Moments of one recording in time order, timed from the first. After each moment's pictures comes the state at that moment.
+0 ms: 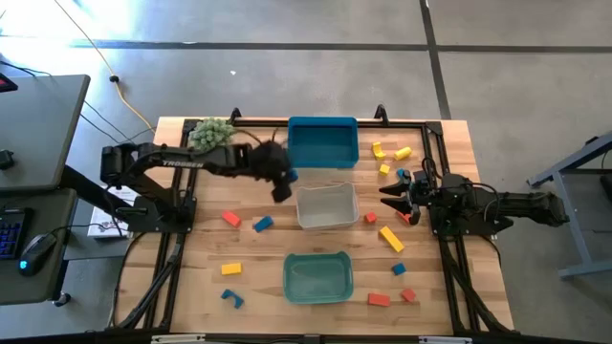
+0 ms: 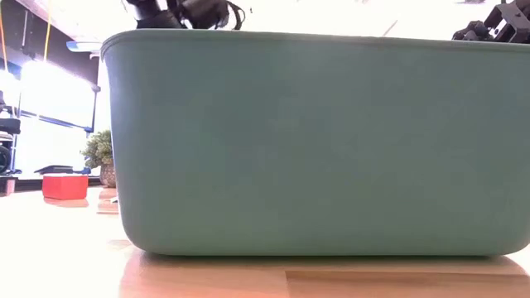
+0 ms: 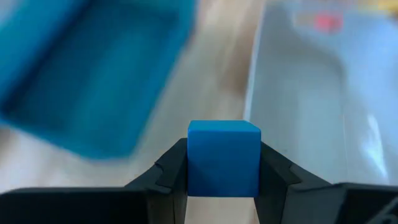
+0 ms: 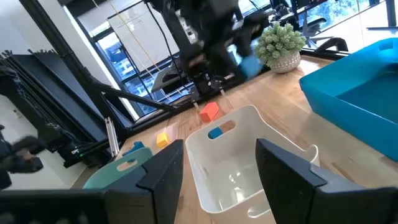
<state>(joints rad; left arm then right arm) 0.36 1.49 0.98 -0.29 -0.06 -0.06 -0.10 0.16 0.01 0.14 -0.07 0.44</state>
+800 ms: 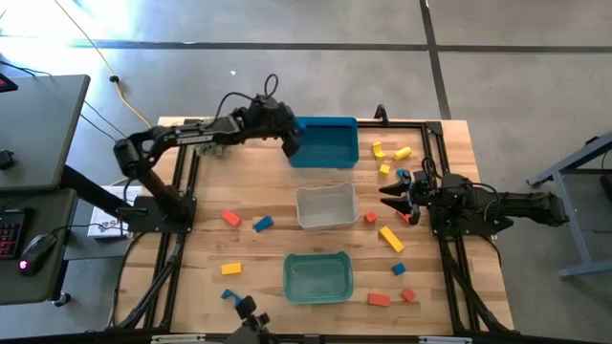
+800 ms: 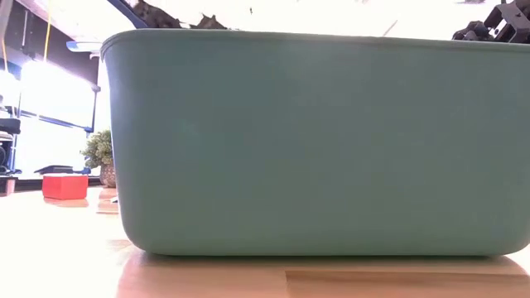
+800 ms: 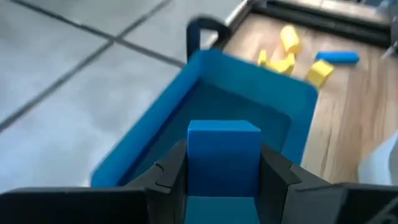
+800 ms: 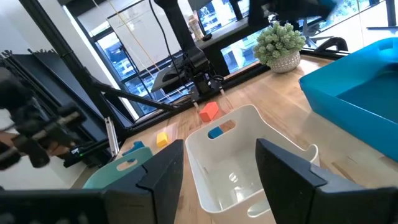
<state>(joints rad) 0.69 1.64 1.09 -0.02 0.07 0.06 -0.10 0.16 0.01 0.14 -0.07 0.44</state>
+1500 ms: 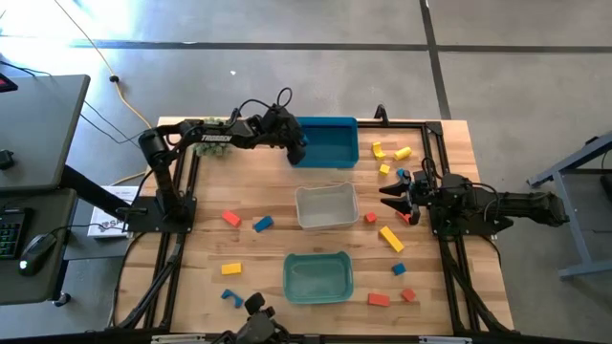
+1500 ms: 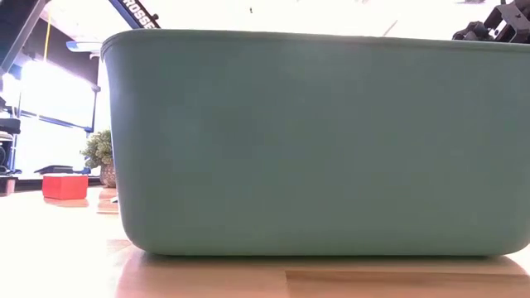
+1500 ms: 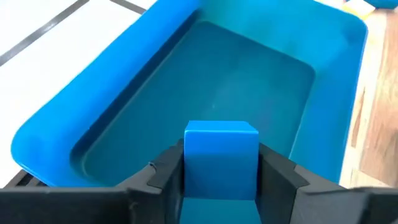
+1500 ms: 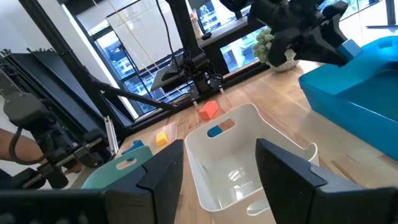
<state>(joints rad) 0.70 1.84 1.09 0.03 0.10 0.03 -0.10 0.16 0.01 0.13 -0.07 0.44</state>
